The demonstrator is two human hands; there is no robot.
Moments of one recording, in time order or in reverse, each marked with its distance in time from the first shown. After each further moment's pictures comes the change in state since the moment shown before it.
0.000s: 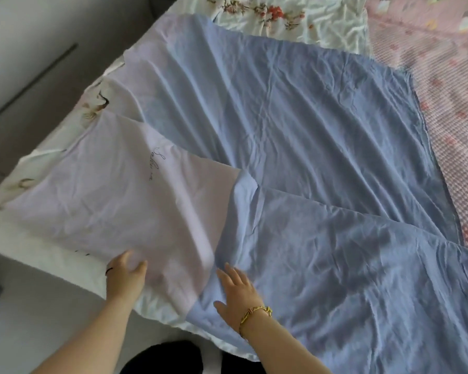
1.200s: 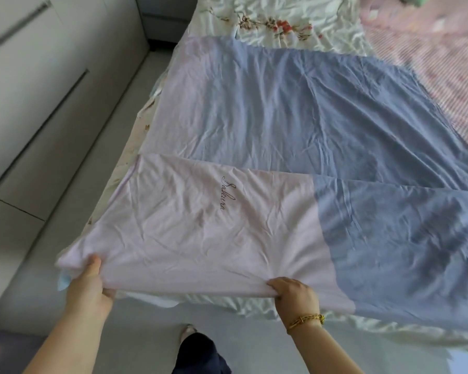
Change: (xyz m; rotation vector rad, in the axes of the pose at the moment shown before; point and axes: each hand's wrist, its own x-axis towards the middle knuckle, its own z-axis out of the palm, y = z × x) left_hand 0.194 -0.130 -0.240 -1.071 -0.037 -0.332; right_hand 0.076 -0.214 0.097 -0.109 0.671 0.184
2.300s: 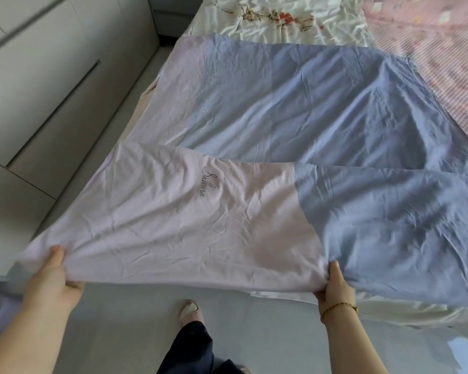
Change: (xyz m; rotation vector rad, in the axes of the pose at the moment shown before) left_hand -0.030 -0.025 -0.072 -0.088 0.061 0.041; right_hand -0.069 0.073 -0.033 1.509 0.387 1.202
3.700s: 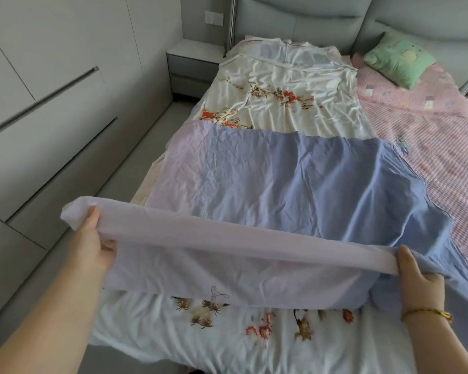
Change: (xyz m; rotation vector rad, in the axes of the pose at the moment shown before) left_hand -0.016 0.134 0.195 -0.100 -0.209 0.084; right_hand -0.050 -0.227 0.089 -0.335 0.032 -0.621
